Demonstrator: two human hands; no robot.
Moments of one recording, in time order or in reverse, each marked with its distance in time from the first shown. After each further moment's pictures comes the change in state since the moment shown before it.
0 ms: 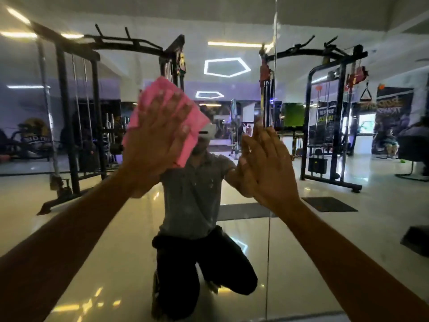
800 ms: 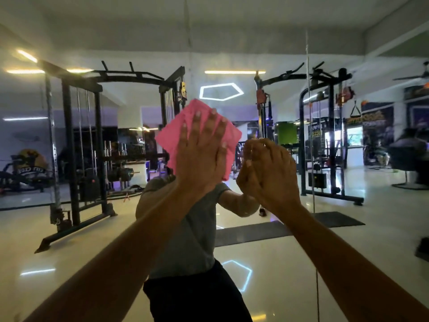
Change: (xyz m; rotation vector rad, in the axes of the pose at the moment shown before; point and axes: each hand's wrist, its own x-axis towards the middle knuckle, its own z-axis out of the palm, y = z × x) left_hand 0.026 -0.042 -0.006 -0.144 0.132 -0.115; right_hand 0.075 -0.122 -0.002 0.070 0.228 0.093
